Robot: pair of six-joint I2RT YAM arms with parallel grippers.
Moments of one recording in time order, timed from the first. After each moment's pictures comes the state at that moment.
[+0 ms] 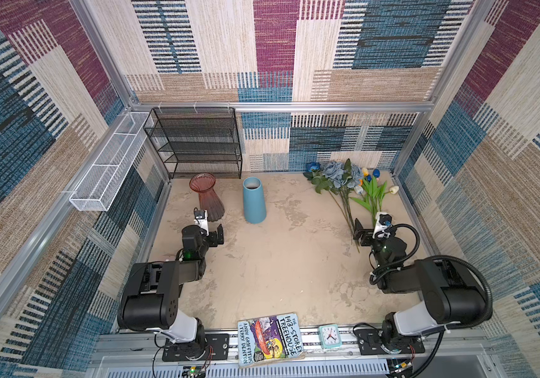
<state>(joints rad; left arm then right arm) 0.03 1.49 0.43 0.67 0.03 0.02 -0.01 1.45 0.23 1.16 0.02 0.03</state>
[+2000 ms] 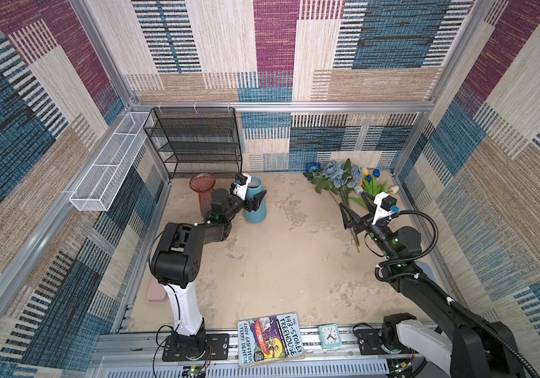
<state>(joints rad) -0.21 1.93 1.03 0.87 0.48 0.06 0.13 1.04 0.44 0.83 -0.35 0.21</state>
